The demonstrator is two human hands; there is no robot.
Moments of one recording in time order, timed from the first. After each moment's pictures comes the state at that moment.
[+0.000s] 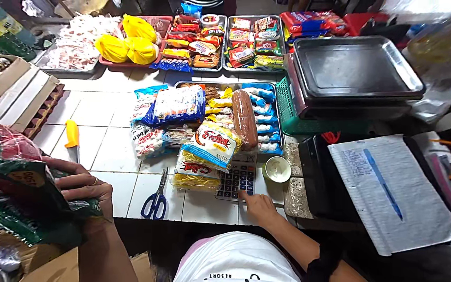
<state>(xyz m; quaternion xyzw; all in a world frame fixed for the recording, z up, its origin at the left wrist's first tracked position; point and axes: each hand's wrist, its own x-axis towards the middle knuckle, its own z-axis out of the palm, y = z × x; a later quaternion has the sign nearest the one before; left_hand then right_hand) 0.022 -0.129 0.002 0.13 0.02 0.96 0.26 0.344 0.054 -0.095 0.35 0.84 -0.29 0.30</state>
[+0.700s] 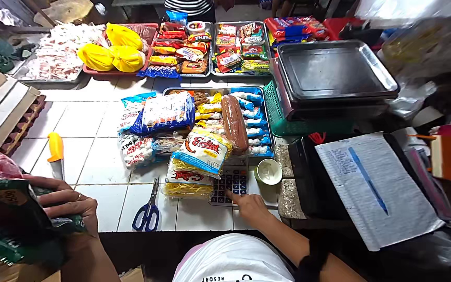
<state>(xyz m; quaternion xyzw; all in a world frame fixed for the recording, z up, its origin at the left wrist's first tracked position) 0.025 -0.125 0.006 0.13 0.11 0.96 0.21 0.341 0.059 -0.100 0.32 0.87 -0.29 0.24</state>
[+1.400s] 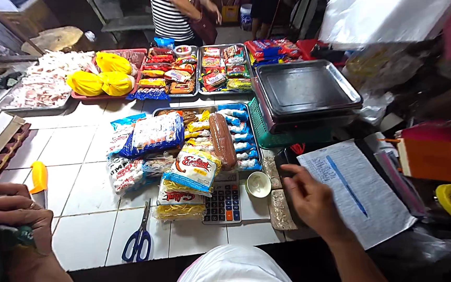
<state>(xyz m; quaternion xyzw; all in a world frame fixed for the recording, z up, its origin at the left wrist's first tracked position) -0.049 -0.123 0.031 0.18 0.00 0.91 0.38 0.431 0.123 0.026 0.40 0.83 -0.20 -0.32</state>
